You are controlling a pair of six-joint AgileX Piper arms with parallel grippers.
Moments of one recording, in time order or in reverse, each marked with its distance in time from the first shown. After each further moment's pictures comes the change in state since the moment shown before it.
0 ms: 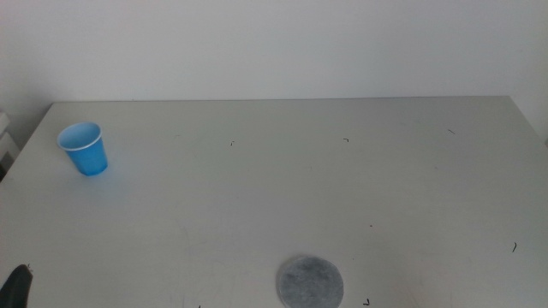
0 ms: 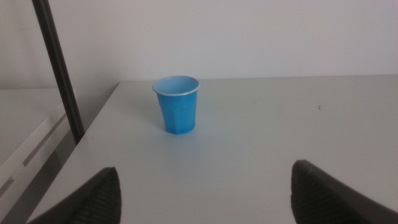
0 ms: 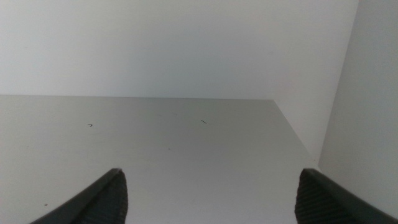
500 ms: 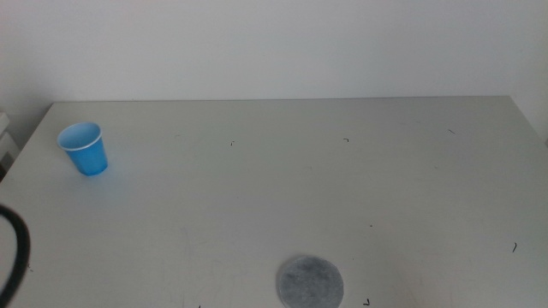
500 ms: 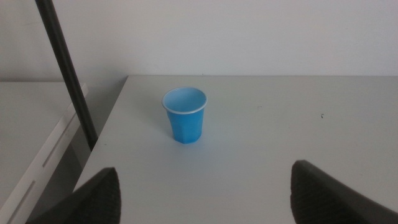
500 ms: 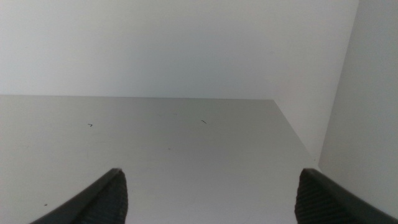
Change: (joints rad) left arm 0.000 0.355 -0.398 -0.010 0.208 -0.001; right arm 0.000 0.000 0.000 0.000 0.000 0.000
